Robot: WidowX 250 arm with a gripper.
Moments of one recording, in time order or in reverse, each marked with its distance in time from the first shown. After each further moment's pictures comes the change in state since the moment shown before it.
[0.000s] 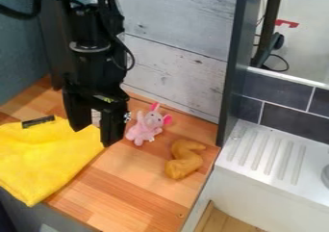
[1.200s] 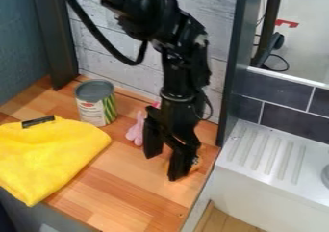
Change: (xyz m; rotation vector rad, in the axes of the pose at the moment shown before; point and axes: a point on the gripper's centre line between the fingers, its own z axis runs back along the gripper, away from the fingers) arm 0.060 -0.070 -0.058 0.064 0.040 -0.301
